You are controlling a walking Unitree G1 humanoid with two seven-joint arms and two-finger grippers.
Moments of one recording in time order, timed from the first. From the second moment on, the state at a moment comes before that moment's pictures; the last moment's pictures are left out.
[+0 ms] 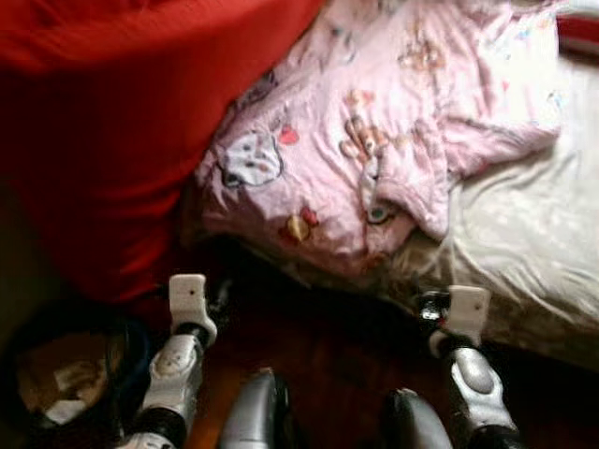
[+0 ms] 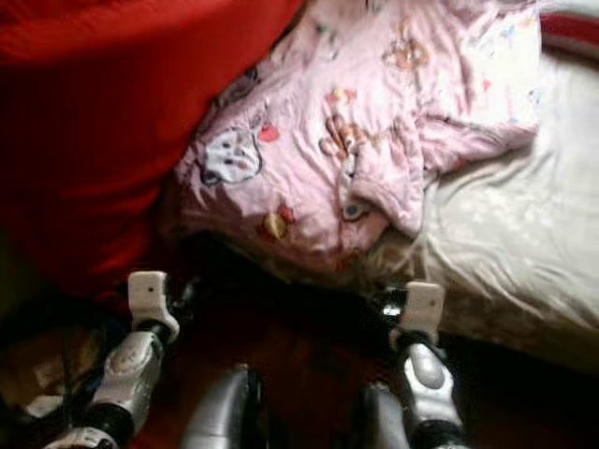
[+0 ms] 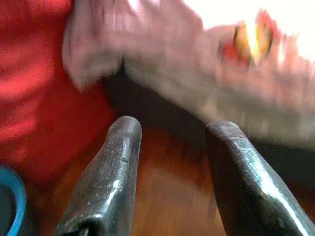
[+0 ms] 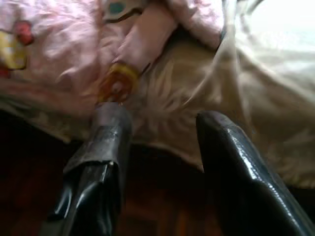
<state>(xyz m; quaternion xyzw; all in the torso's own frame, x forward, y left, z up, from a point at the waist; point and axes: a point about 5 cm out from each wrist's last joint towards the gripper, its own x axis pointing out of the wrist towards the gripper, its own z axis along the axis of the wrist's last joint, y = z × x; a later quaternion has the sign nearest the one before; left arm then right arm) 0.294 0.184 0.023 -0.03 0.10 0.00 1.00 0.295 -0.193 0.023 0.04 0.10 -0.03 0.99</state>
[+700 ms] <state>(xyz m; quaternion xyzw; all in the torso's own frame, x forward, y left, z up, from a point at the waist) 0.298 0.179 0.027 -0.03 0.09 -0.01 1.00 0.297 -0.198 0.028 0.05 0.08 -0.04 0.99</state>
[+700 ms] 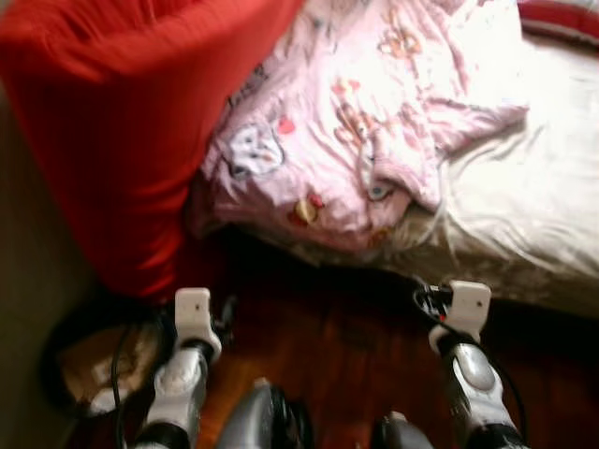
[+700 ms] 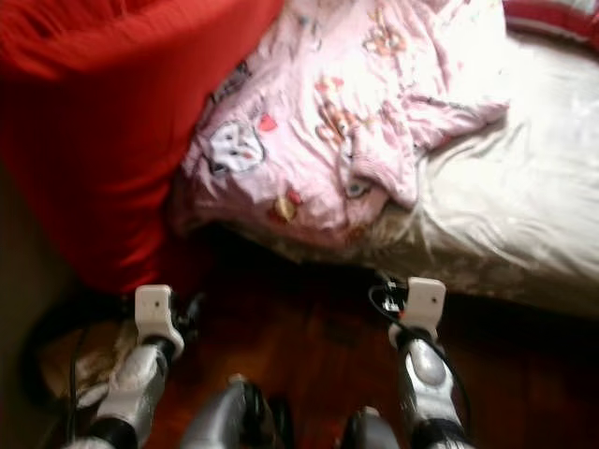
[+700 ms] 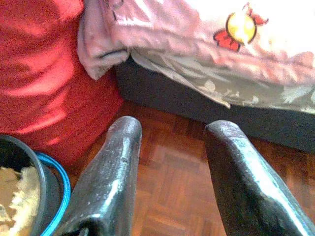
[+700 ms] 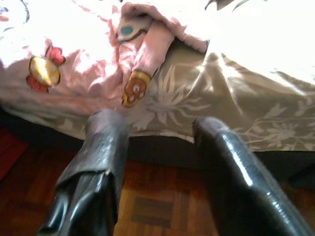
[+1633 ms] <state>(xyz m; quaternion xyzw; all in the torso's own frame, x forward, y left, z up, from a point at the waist) 0.255 0.193 -0.034 -0.02 0.30 0.00 0.95 0.211 -0.222 -0.057 0.05 0.33 -0.12 0.94</state>
